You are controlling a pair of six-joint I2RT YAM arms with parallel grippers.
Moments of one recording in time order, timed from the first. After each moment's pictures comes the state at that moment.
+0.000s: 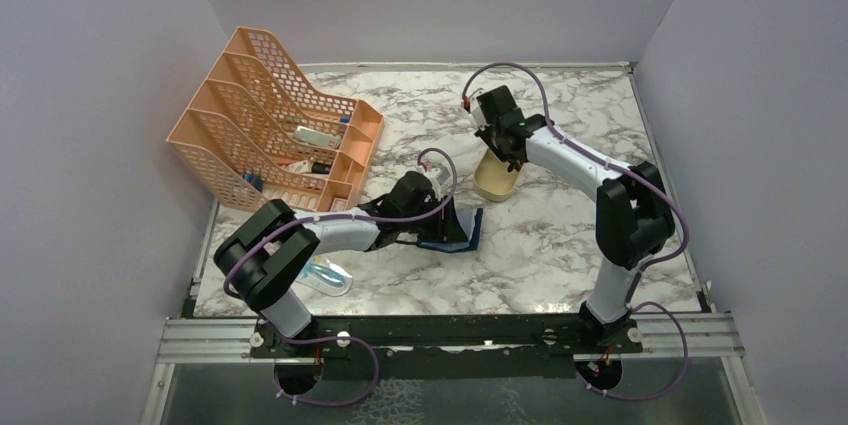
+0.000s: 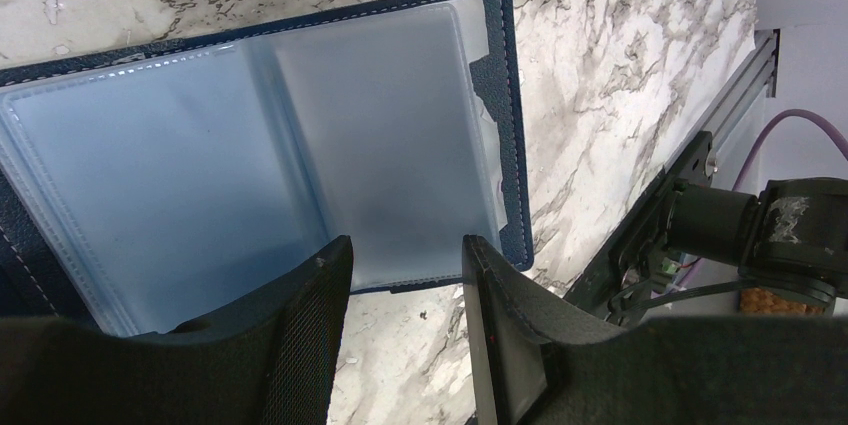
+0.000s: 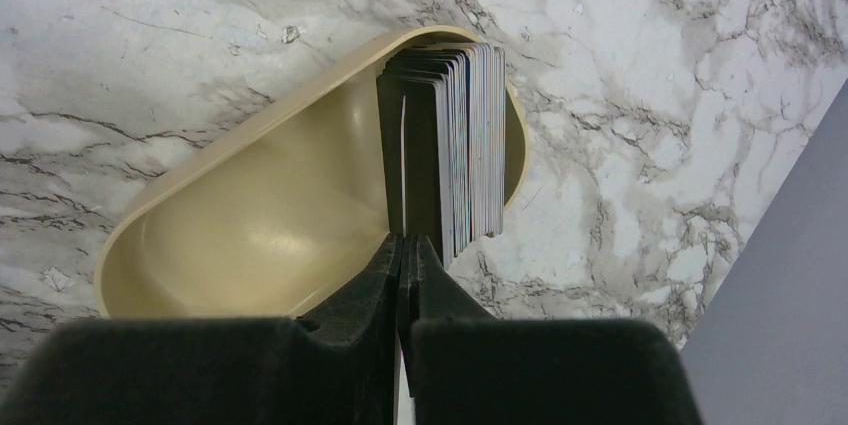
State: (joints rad) left arm -0.81 1.61 0.71 0.22 0.33 -0.75; right arm 0.51 1.82 1.39 -0.50 0.36 -0.32
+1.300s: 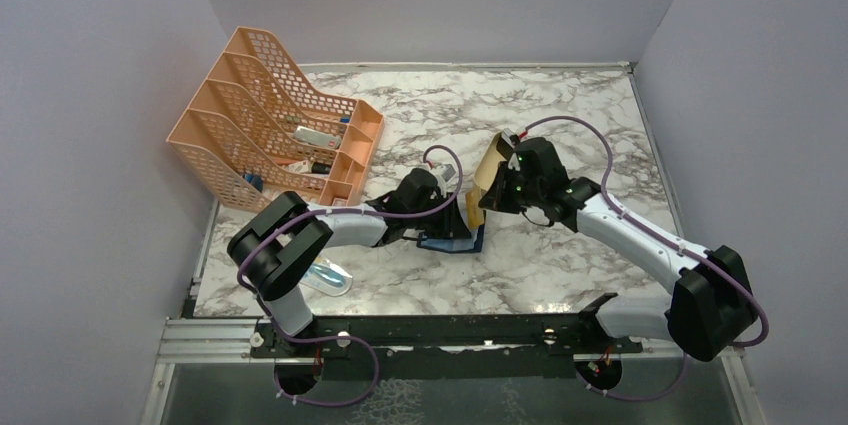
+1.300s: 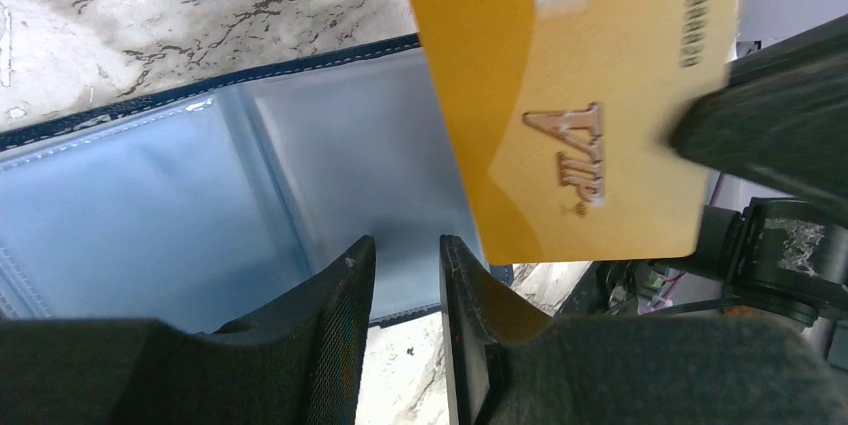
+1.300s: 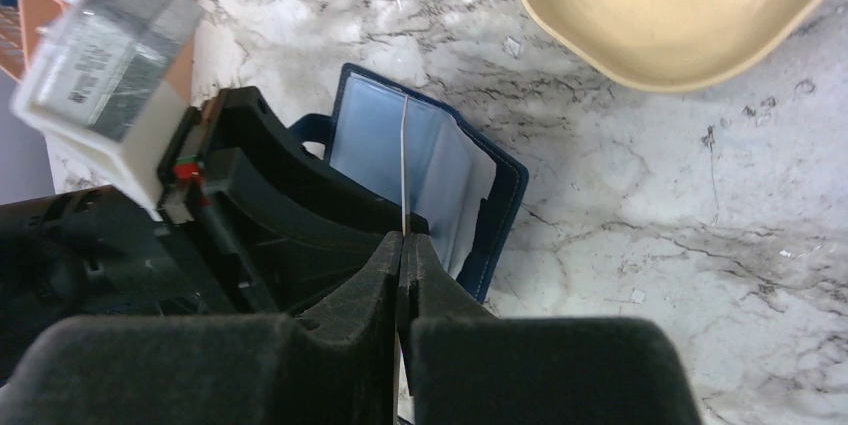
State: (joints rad) left arm -0.81 1.69 0.75 0.27 0.35 -0.77; right arm 0.56 1.26 0.83 -0.33 -0.14 0.65
